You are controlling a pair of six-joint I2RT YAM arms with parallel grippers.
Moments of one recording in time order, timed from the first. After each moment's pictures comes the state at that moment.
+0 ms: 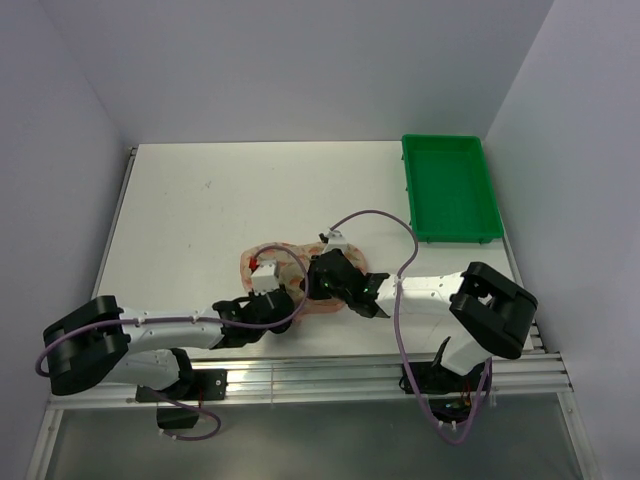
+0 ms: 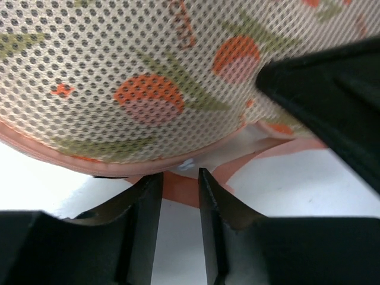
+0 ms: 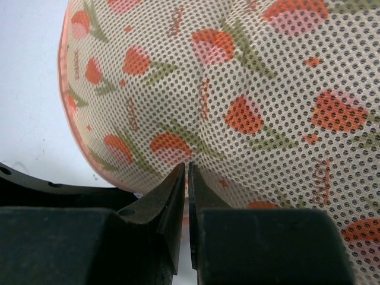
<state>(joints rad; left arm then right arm) -1.14 1.27 0.46 -0.09 -0.50 -1.02 0.99 1.52 0.67 0.22 0.21 0.83</state>
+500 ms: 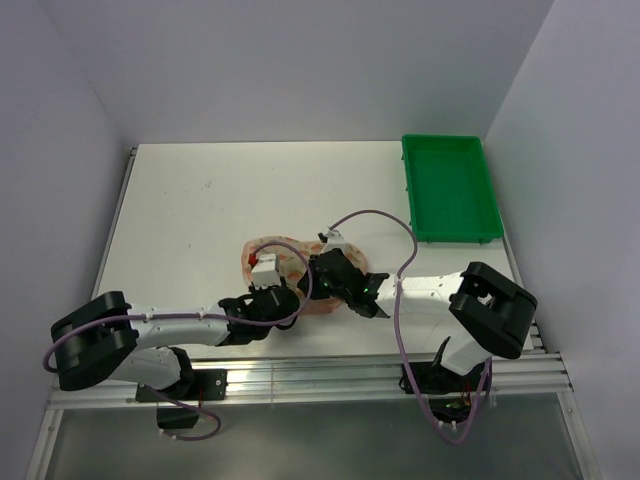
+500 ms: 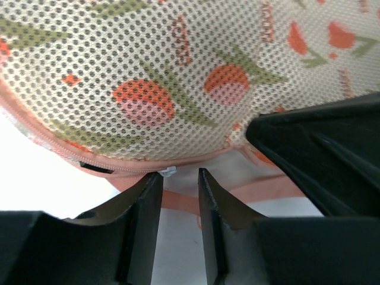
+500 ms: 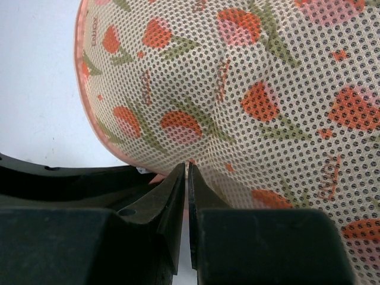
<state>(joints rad) -1.14 1.32 0.51 -0.06 -0.65 -1.01 0.99 1.53 0.67 0.25 0.19 0.83</state>
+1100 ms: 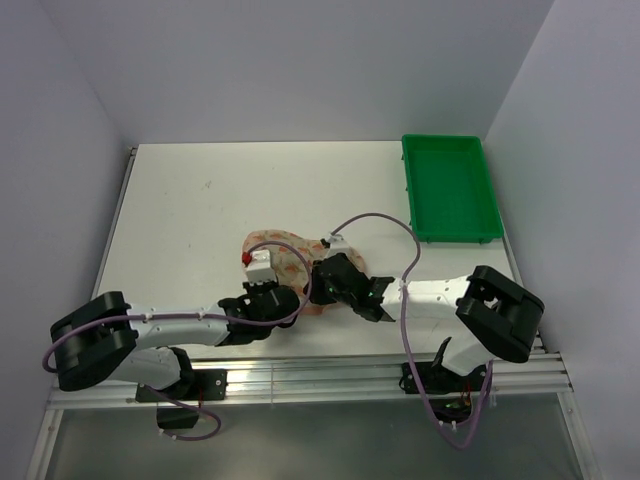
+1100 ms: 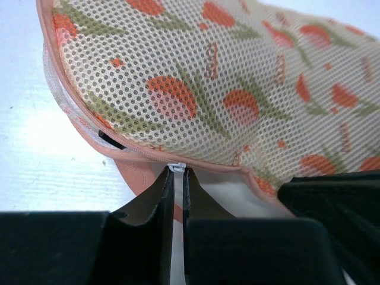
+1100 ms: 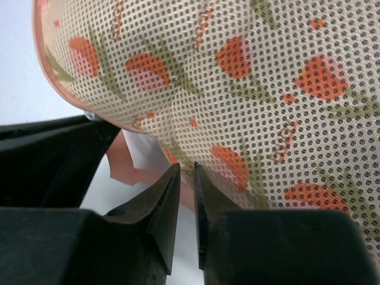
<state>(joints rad) -1.14 1.33 0.51 -0.06 -0.84 -0.99 0.99 1.49 0.62 0.22 0.19 0.78</state>
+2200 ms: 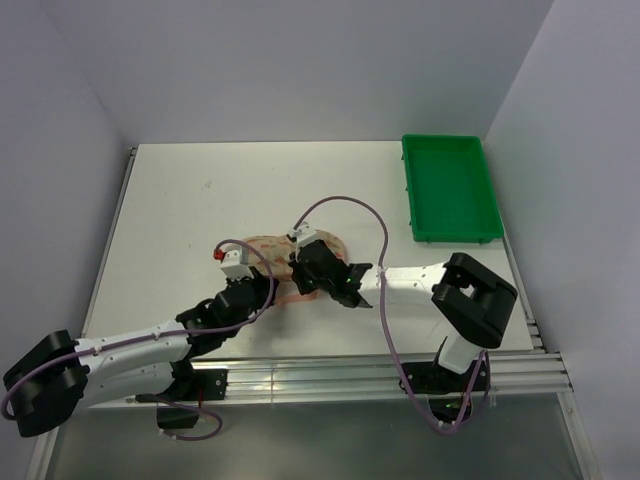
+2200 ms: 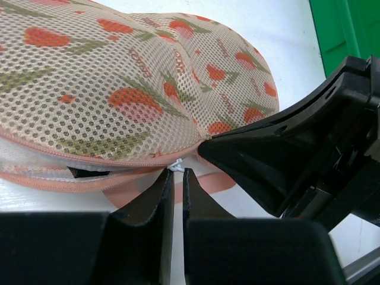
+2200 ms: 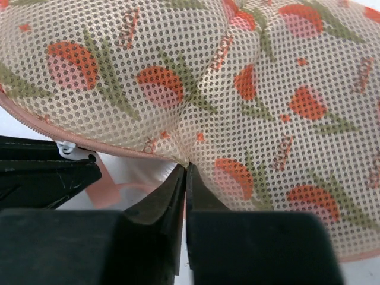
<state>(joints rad) -0.97 0.98 0.27 0.29 -0.54 -0.83 0.99 1.64 0.84 0.16 0.18 0.37</state>
